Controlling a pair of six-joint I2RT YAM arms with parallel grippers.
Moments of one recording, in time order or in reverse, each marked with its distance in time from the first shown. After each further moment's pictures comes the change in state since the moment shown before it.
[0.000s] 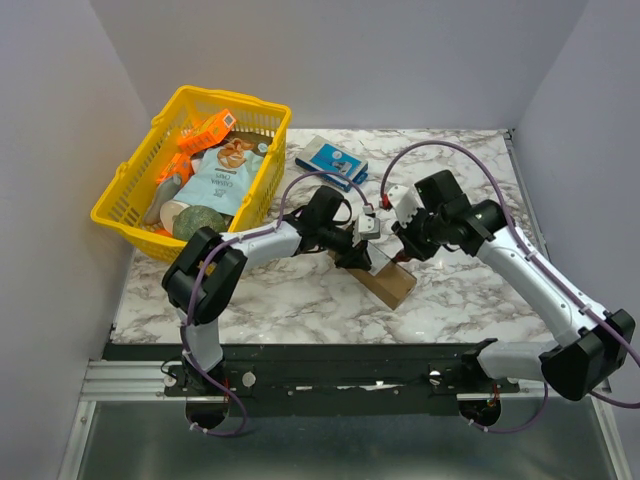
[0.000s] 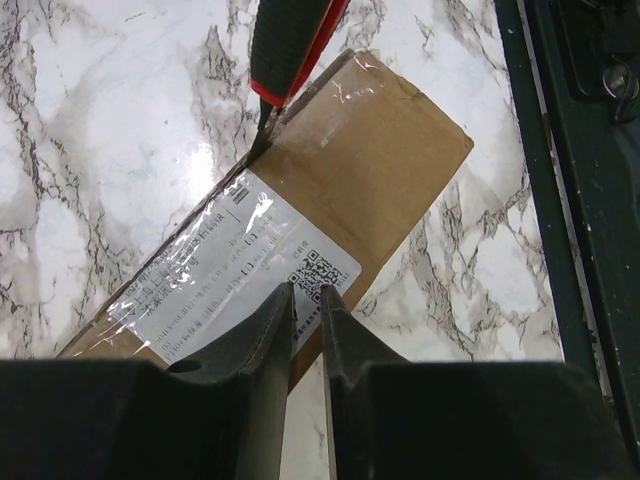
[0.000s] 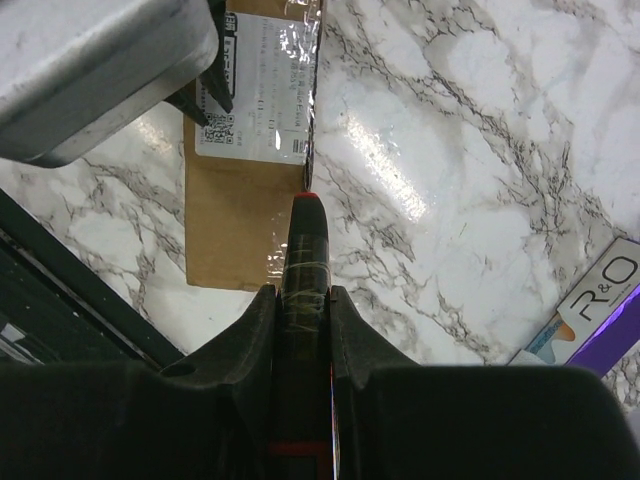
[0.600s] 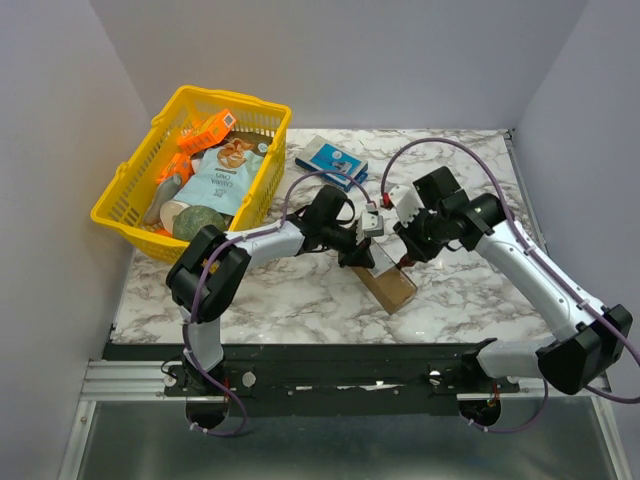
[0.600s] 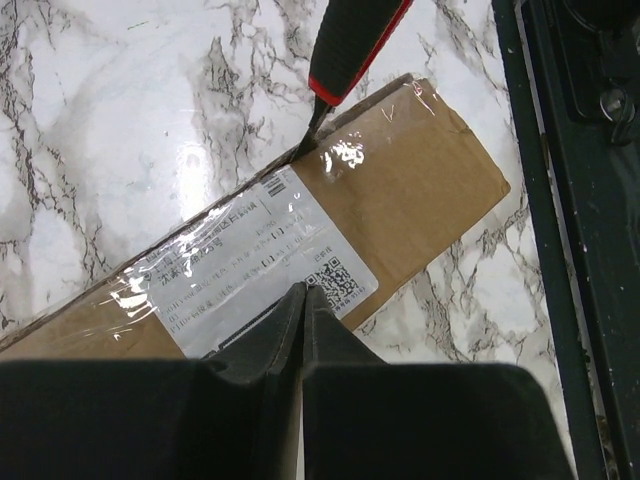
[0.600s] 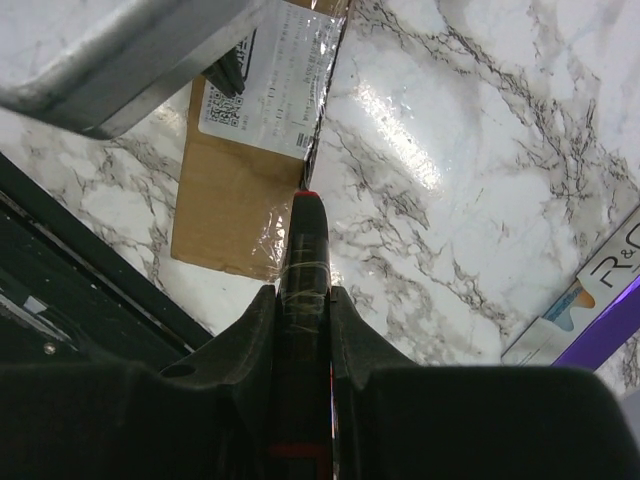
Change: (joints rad) left arm -0.007 0.029 0.026 0.027 -0.005 -0.054; right arm 0.000 0.009 0.036 -0.095 0.011 0.032
